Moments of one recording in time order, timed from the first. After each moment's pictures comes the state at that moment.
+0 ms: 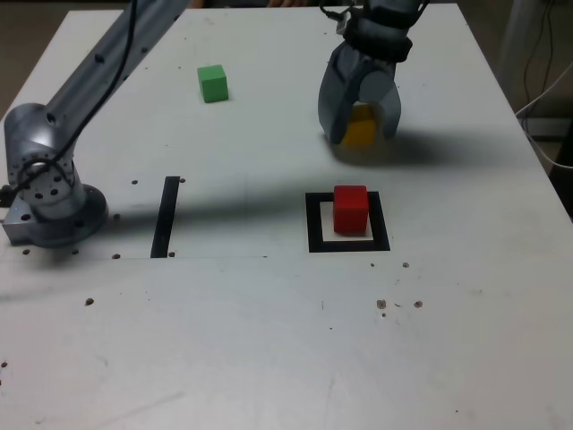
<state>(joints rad) 0.37 2.44 -2.14 1.60 0.02 0.17</state>
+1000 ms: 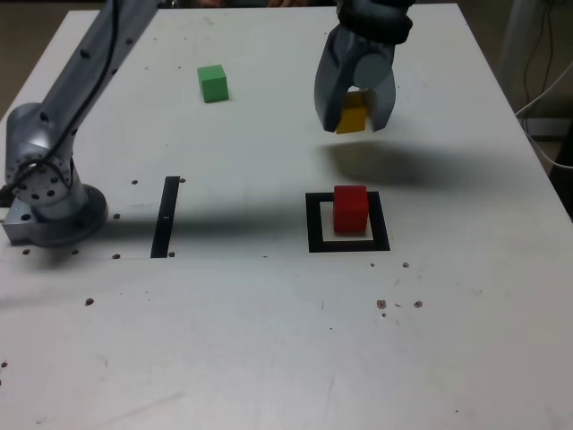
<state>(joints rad) 0.30 2.30 -2.06 1.61 0.03 0.18</state>
